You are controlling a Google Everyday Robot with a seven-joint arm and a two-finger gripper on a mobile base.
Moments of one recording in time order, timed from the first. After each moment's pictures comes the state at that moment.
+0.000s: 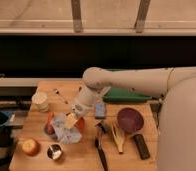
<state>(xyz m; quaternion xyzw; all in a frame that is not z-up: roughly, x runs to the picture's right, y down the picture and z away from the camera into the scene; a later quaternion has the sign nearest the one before) -0.115 0.161 0.655 -0.56 -0.15 0.28 0.77</state>
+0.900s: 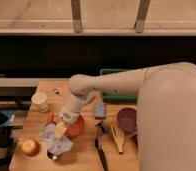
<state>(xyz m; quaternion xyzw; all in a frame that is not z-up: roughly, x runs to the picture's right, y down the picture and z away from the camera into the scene) -0.172 0.211 0.656 -0.60 -0.14 0.21 0.76</state>
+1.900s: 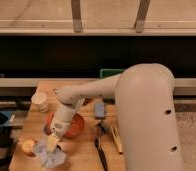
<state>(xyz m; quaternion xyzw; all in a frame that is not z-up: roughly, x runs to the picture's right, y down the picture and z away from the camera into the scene) -0.197 0.261 0.659 -0.66 -0.12 0.17 0.72</state>
